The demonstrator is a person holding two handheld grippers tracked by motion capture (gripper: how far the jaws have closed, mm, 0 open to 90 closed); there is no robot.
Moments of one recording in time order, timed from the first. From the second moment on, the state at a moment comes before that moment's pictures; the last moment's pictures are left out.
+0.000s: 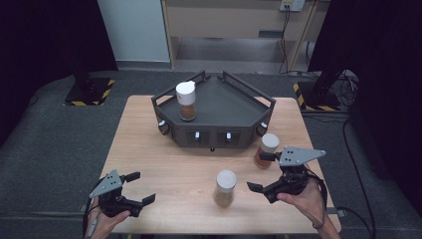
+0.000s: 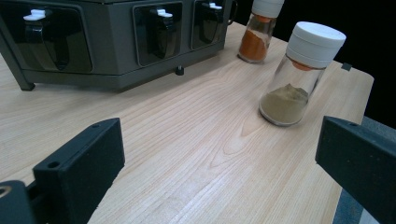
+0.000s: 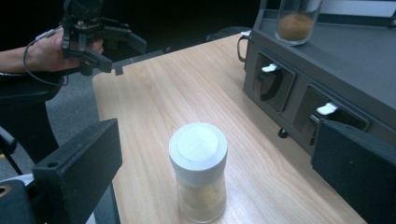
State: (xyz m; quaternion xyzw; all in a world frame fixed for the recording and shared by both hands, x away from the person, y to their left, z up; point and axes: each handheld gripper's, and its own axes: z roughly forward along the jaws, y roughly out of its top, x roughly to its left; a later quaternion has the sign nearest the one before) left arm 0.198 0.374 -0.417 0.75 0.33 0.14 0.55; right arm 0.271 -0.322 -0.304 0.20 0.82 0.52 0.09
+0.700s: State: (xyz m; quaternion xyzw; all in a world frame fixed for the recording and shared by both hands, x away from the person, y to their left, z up) left arm 0.198 0.374 -0.417 0.75 0.33 0.14 0.55; right arm 0.289 -0.289 -0.318 0.17 0.85 0.50 0.07
